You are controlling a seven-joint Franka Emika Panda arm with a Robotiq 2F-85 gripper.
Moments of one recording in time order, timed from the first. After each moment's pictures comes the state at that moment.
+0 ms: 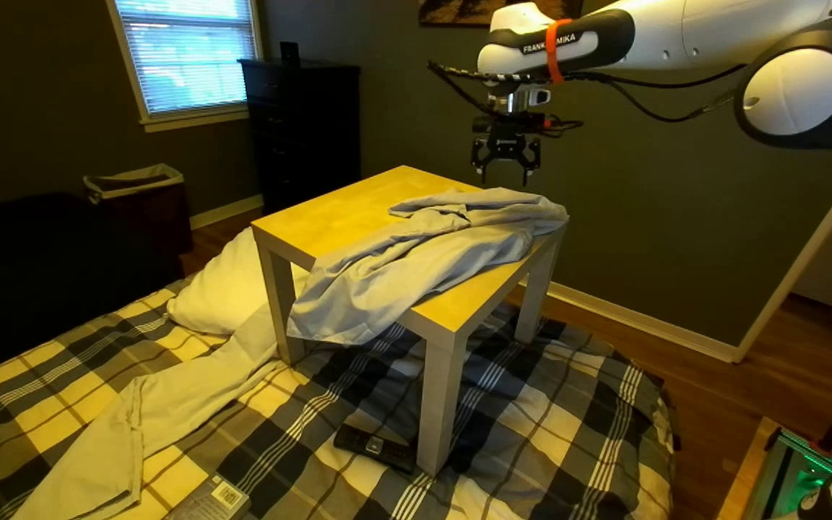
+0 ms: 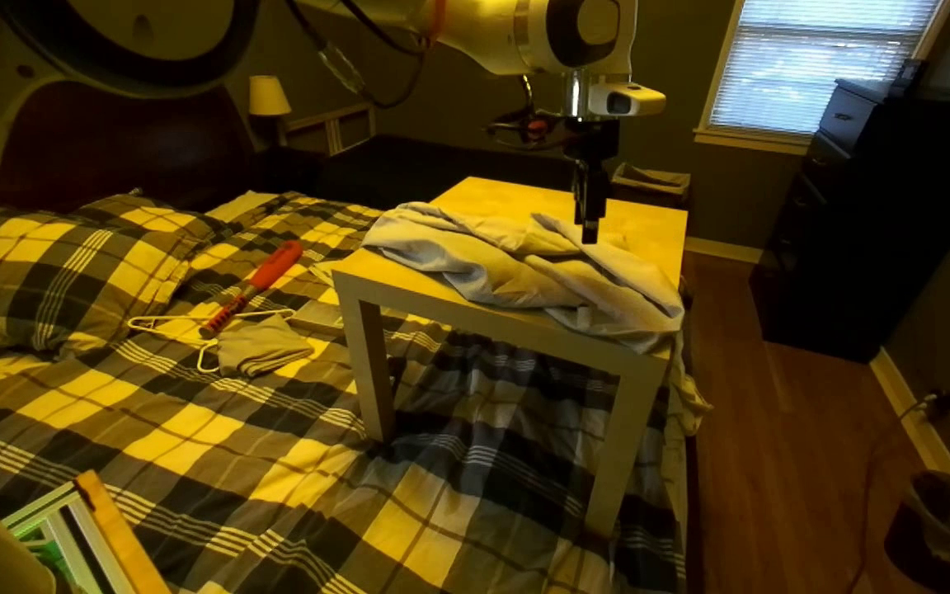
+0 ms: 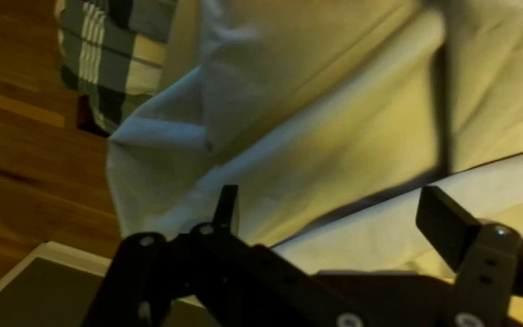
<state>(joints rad) -0.02 0.56 -0.20 -1.24 -0.05 1.79 0.80</state>
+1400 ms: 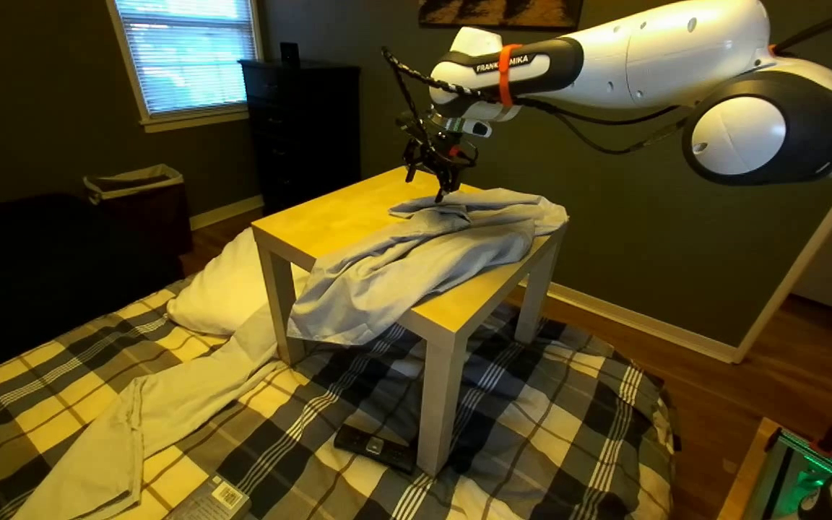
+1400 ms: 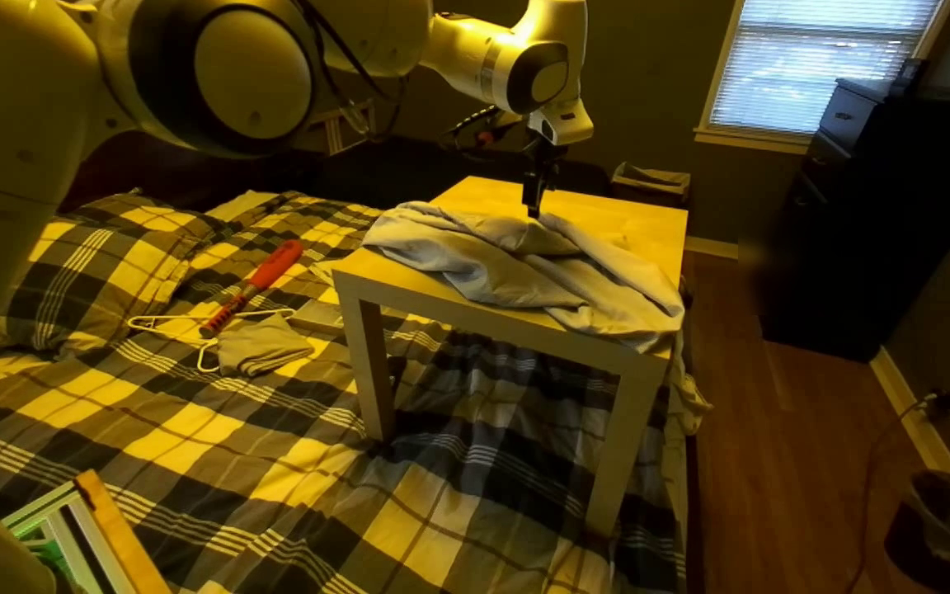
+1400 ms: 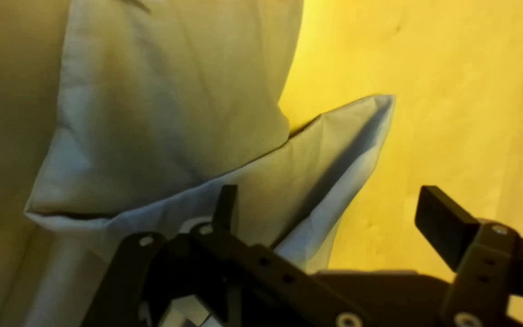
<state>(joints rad) 0.02 0.73 -0.08 -1.10 0.18 2.10 1.24</state>
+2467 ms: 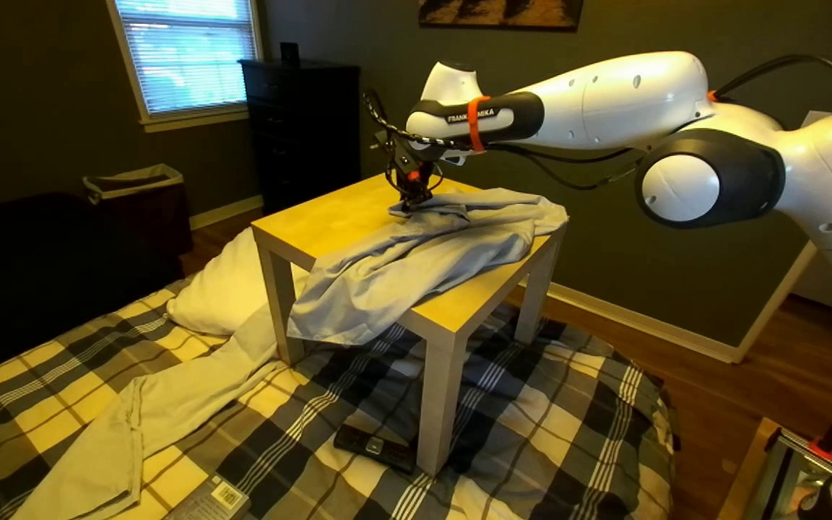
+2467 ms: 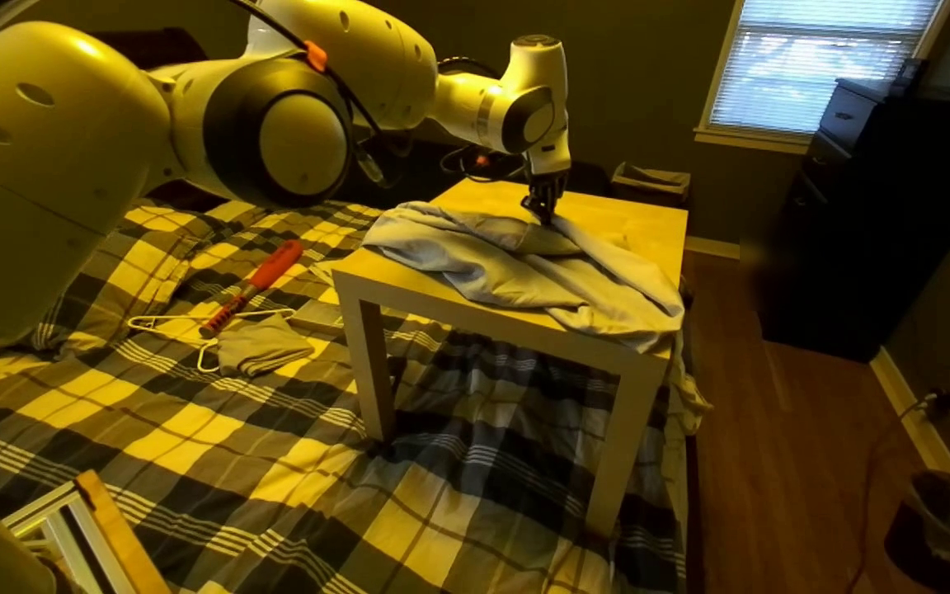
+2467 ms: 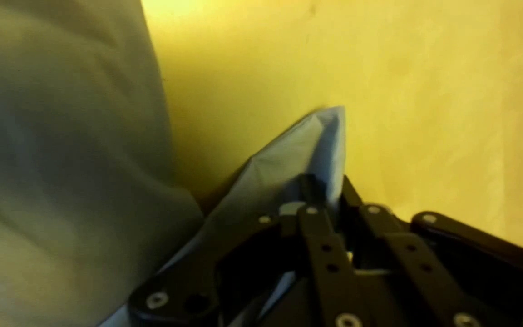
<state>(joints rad) 0.07 0.91 -0.12 -0.96 0.13 2.25 1.58</state>
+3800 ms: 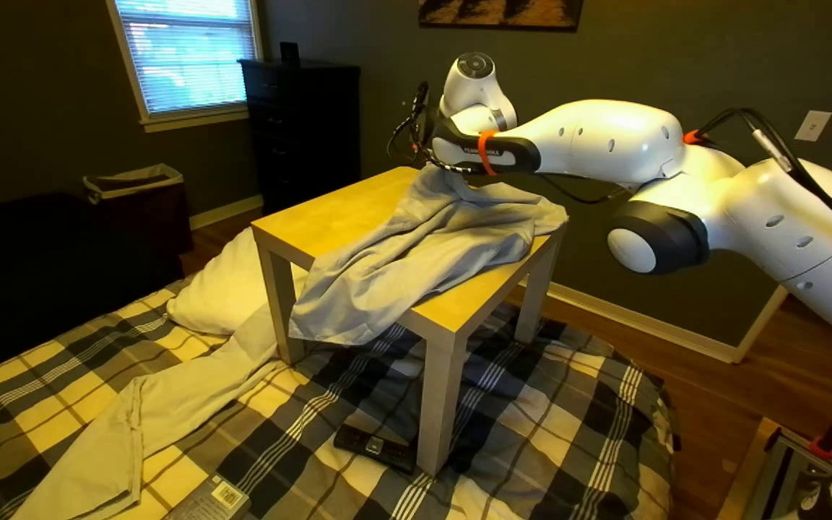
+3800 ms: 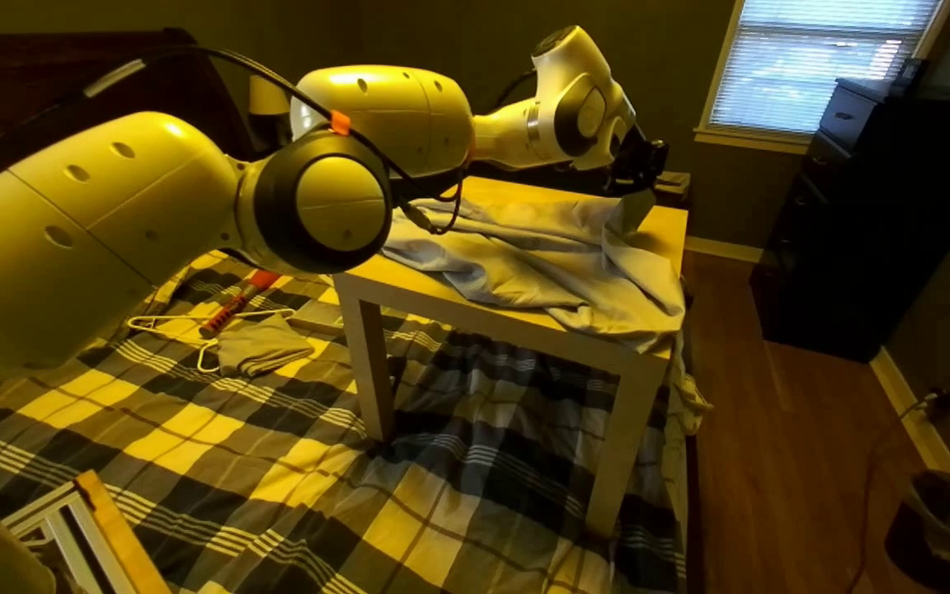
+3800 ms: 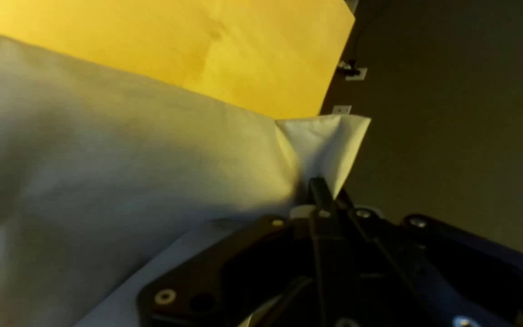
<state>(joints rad) 0.03 1.16 -0.47 -0.57 0.03 2.41 2.28</state>
